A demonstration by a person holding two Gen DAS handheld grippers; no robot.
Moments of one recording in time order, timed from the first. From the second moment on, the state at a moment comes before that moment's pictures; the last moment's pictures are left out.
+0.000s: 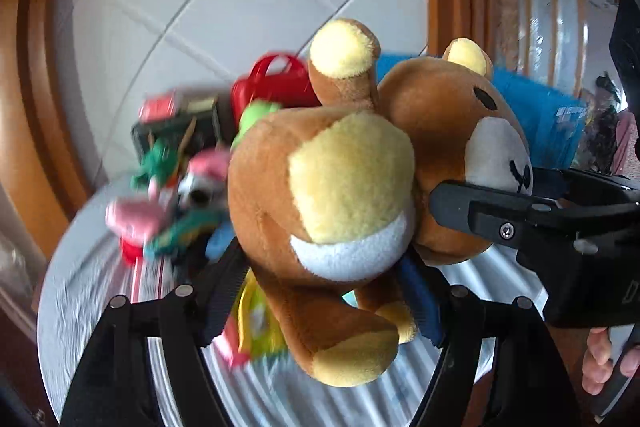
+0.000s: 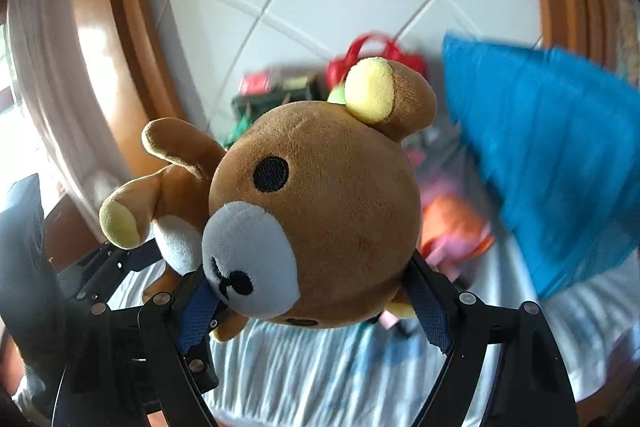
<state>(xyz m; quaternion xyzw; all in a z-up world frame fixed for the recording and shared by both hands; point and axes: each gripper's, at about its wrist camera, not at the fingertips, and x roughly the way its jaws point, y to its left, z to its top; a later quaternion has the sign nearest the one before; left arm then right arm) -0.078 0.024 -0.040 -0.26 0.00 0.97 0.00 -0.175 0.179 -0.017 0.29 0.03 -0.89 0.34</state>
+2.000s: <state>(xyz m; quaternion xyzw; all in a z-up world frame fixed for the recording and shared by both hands) -0.567 0.400 -0.131 -0.76 -0.06 0.65 0.03 -0.744 0.437 -0.074 0.68 0.26 -0.60 0.34</state>
